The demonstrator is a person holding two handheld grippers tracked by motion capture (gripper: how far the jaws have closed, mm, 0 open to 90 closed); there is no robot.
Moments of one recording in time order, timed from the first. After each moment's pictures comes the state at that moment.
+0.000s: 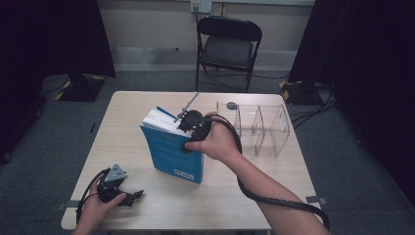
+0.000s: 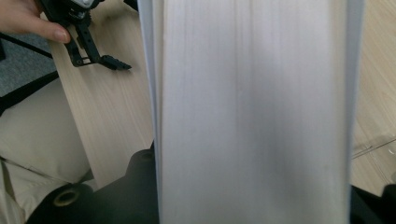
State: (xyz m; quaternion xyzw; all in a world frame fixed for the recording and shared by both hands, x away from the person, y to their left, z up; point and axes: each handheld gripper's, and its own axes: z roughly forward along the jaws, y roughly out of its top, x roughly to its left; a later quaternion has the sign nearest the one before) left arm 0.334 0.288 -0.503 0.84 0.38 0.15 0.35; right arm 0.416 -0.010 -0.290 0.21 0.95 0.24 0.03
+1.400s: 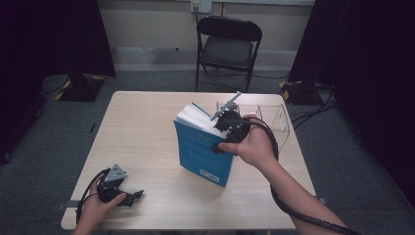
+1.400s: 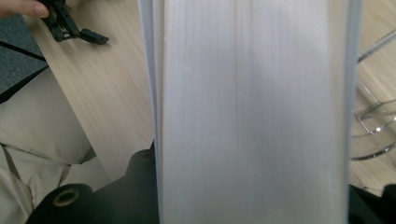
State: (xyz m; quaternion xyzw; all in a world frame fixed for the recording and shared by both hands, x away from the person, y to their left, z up) left arm 0.334 0.288 -0.503 0.84 0.38 0.15 0.35; right arm 0.397 -0.092 -0.273 0.29 0.93 0.23 0.04
